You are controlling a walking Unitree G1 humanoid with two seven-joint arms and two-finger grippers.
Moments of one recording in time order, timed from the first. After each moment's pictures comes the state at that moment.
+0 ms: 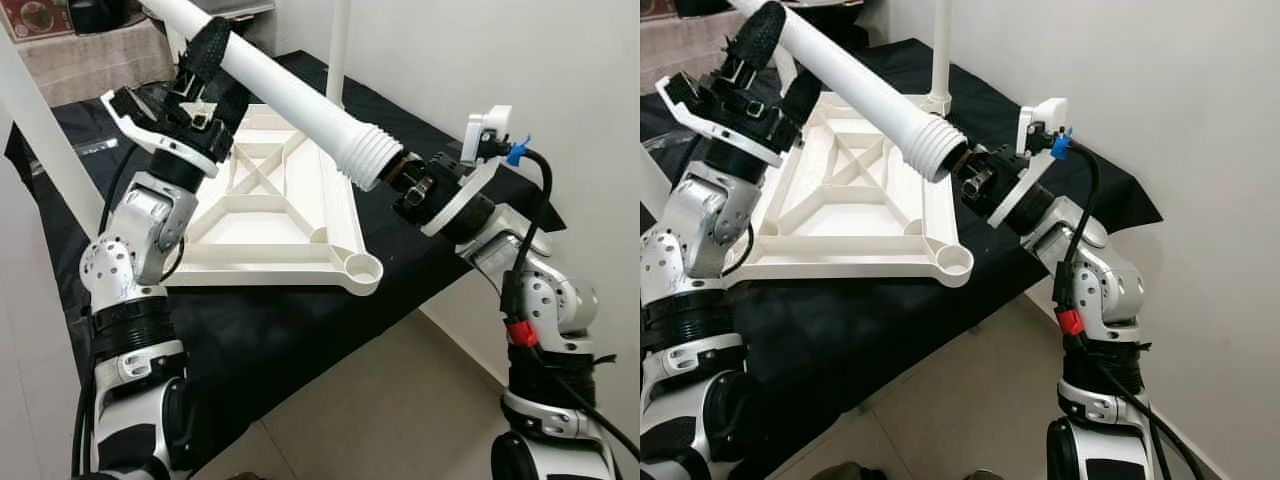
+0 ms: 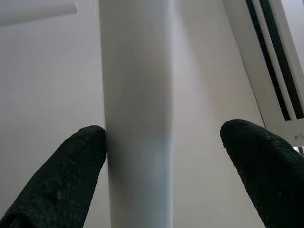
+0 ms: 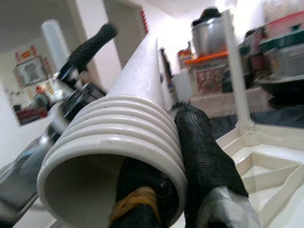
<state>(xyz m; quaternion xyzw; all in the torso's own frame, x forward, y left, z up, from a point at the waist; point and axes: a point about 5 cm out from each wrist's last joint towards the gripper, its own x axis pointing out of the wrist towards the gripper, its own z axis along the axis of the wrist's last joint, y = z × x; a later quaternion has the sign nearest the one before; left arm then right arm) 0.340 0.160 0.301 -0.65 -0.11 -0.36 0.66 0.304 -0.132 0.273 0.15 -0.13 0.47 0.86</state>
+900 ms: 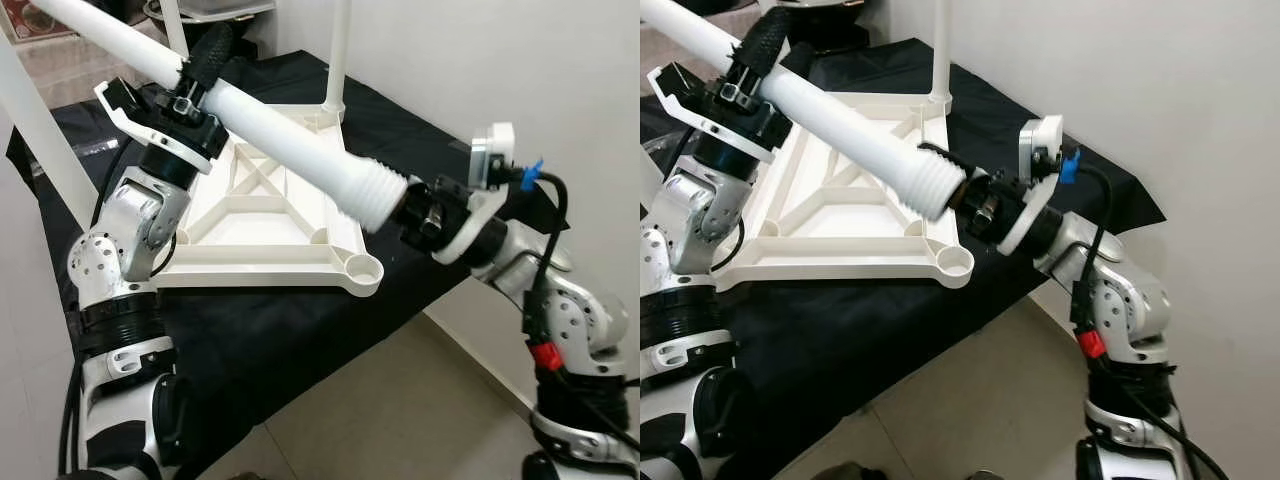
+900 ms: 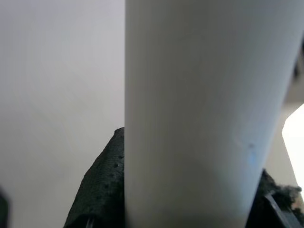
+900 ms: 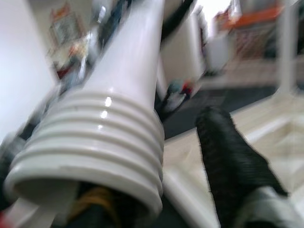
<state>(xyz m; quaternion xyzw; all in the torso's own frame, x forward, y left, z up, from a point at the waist) 0.323 0.152 0.323 -0.57 -0.10 -0.44 0.69 0.276 -0.150 0.252 0.09 -0.06 0.53 0.84</state>
